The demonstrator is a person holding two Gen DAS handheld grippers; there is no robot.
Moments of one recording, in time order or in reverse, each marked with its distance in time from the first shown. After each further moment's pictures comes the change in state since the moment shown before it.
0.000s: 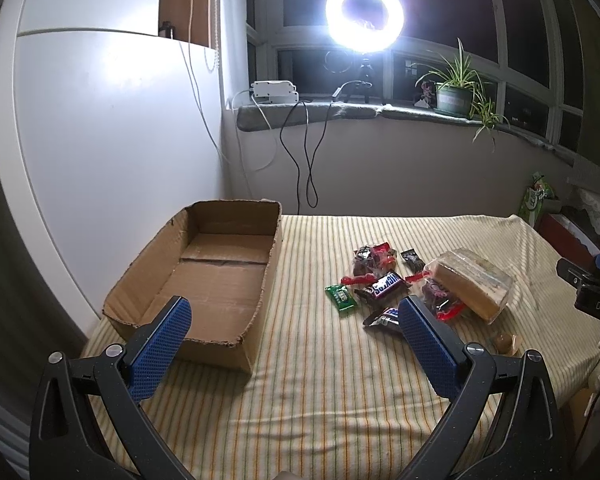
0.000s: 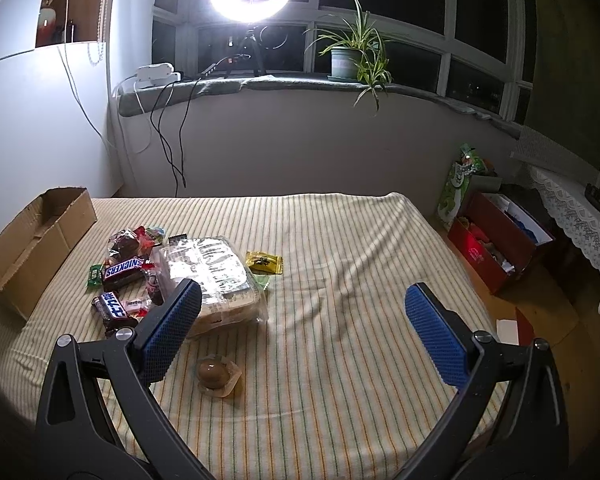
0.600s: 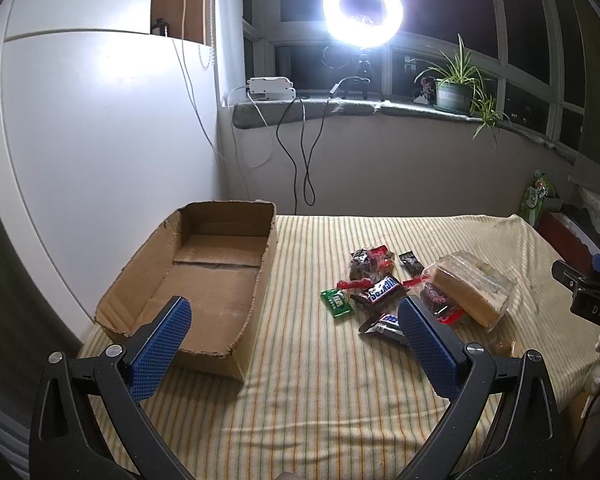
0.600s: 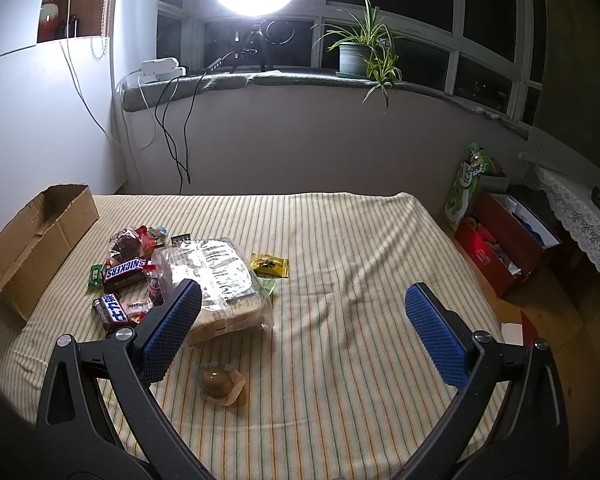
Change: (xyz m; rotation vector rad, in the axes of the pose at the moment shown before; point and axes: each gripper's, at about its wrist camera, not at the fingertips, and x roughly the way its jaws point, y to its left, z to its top) left arm 0.008 -0.007 0.008 0.006 0.016 -0.006; right arm 0.014 0.001 0.008 -0.006 0.018 0.024
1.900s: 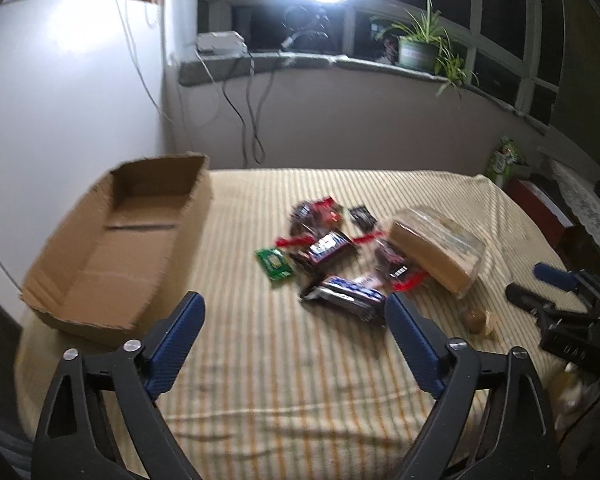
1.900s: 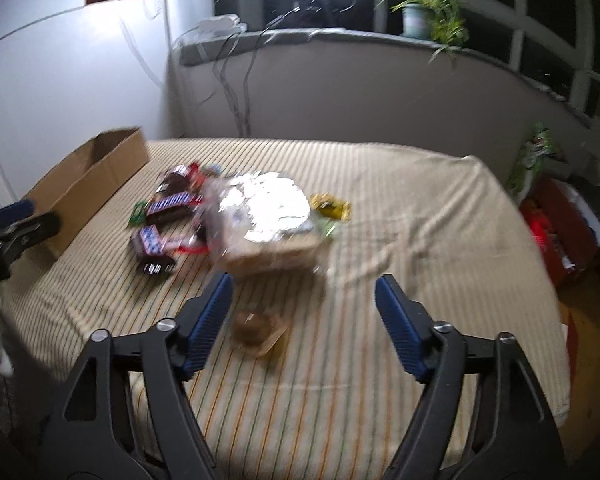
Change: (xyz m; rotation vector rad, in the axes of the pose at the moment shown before) left arm 0.039 -0.034 -0.018 0.028 0.156 -0.163; right arm 0.026 0.010 -0.043 -0.108 0.147 0.258
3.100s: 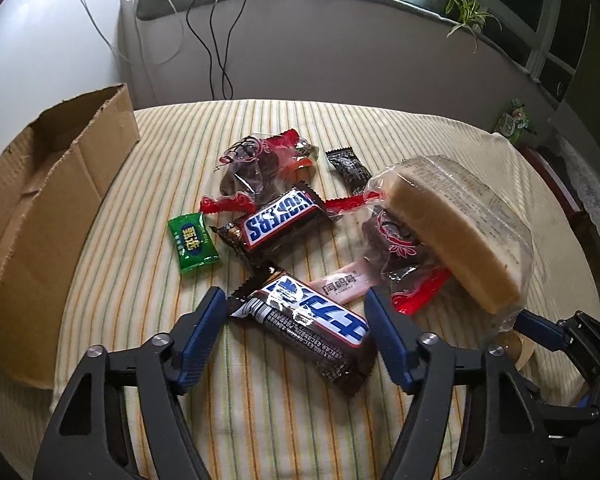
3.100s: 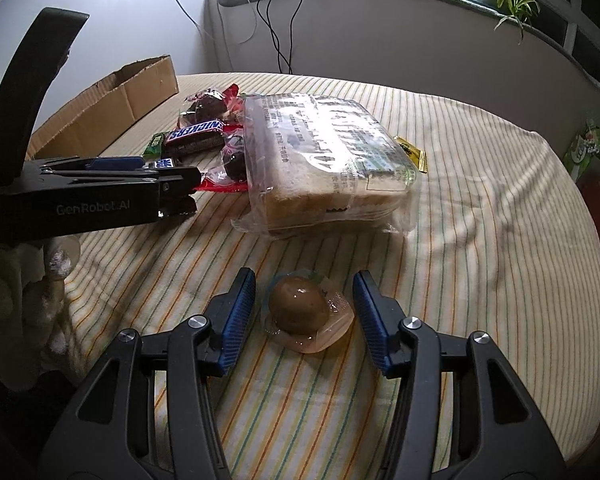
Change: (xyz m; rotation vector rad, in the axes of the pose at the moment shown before) left arm 0.105 -0.030 0.004 -0.021 0.202 -0.037; right arm 0.056 0.029 -0.013 -0.093 0.137 0.076
